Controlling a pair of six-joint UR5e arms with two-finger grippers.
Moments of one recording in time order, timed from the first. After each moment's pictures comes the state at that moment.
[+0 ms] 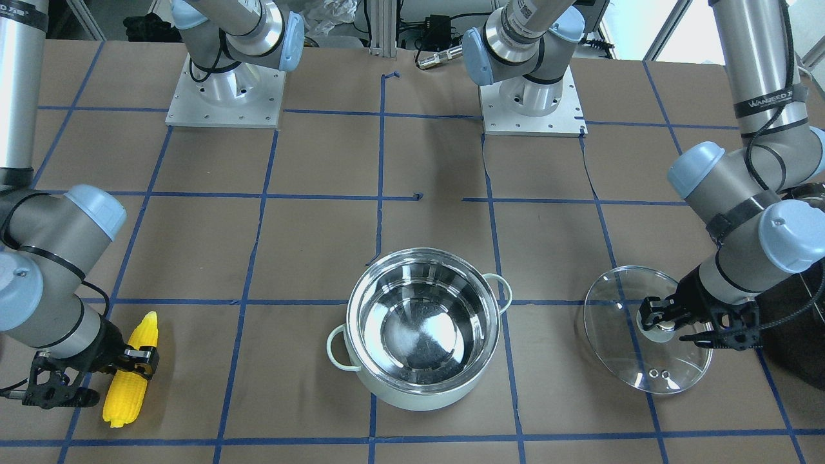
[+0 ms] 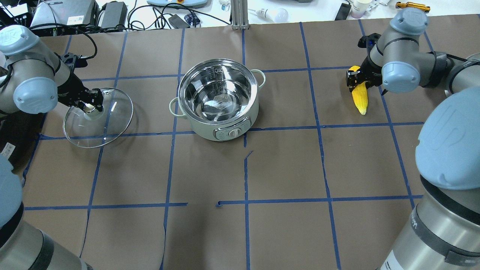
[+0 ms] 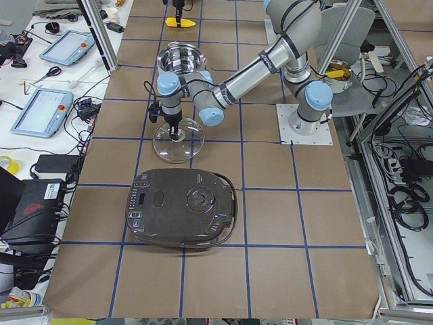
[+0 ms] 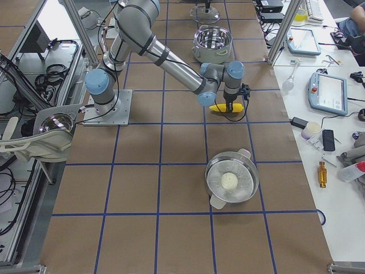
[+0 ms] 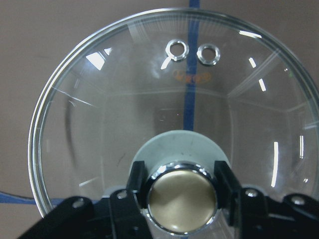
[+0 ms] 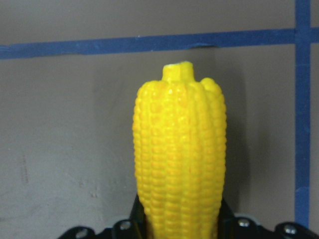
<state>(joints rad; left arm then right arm) -1.17 -2.02 -1.72 -0.95 1.57 0.40 1.32 -0.97 1.61 -2.29 -1.53 -0.21</state>
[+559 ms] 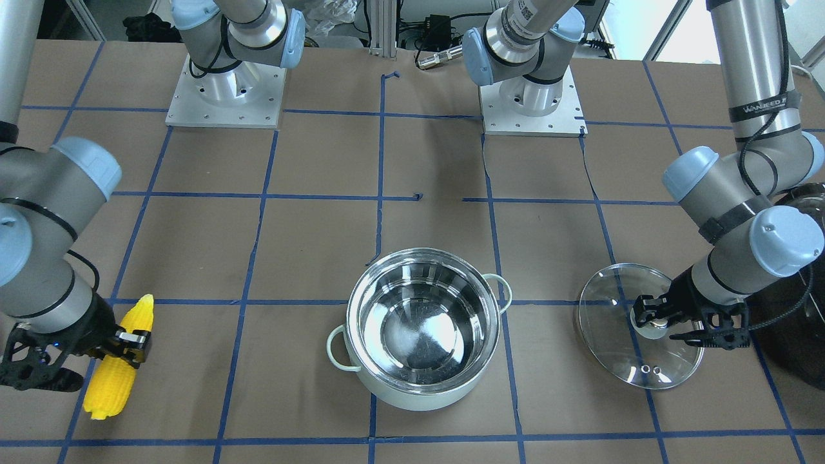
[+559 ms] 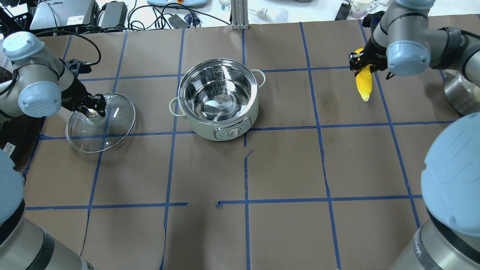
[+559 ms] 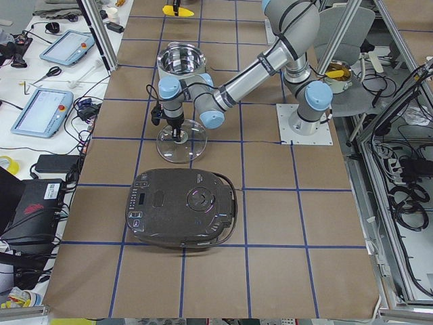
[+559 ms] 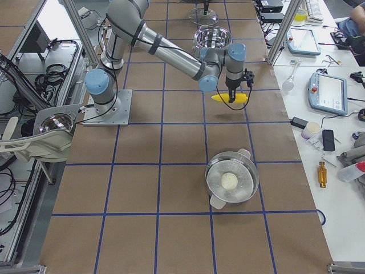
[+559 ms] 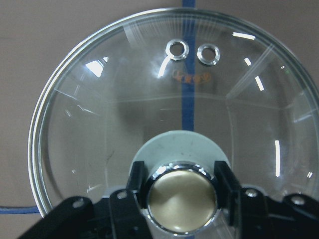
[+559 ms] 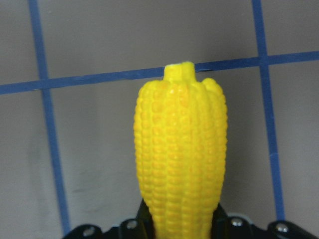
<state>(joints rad) -1.17 -2.02 -1.73 -0.95 1.58 0.41 1.41 -1.12 1.56 -2.14 -1.57 -0.06</state>
